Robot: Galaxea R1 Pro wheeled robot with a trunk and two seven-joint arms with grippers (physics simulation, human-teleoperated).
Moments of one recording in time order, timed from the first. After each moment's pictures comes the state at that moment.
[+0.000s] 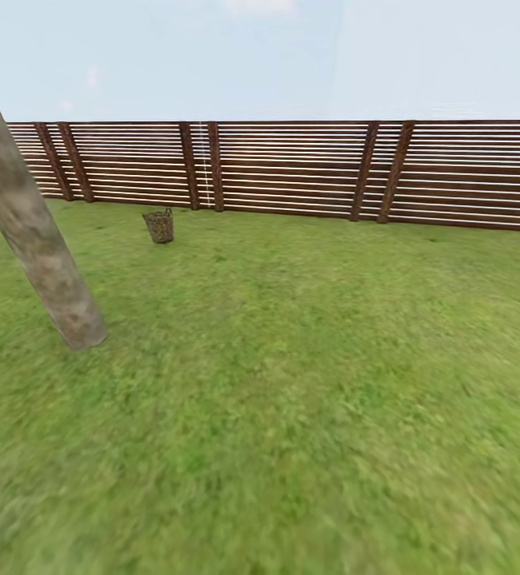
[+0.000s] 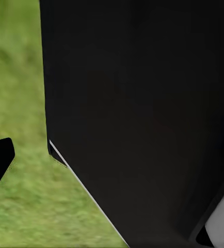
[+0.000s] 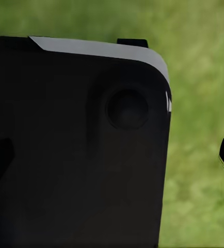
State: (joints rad) left arm -0.01 -0.02 0.09 -0.05 0.01 0.00 0.01; right arm -0.07 0.00 0.02 -0.07 0.01 -0.16 0.00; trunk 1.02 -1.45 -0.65
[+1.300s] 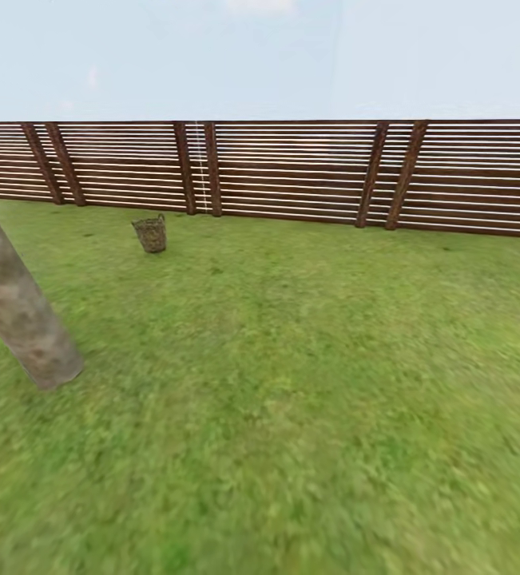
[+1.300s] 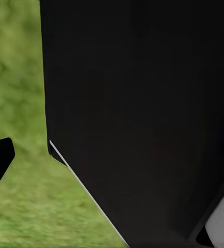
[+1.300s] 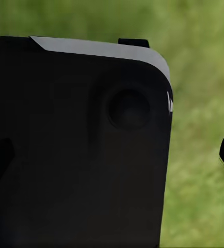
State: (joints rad) left arm -0.01 -0.02 0.09 -0.05 0.01 0.00 0.01; right arm -0.07 0.01 0.02 -0.07 0.02 -0.16 0.00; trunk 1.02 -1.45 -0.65
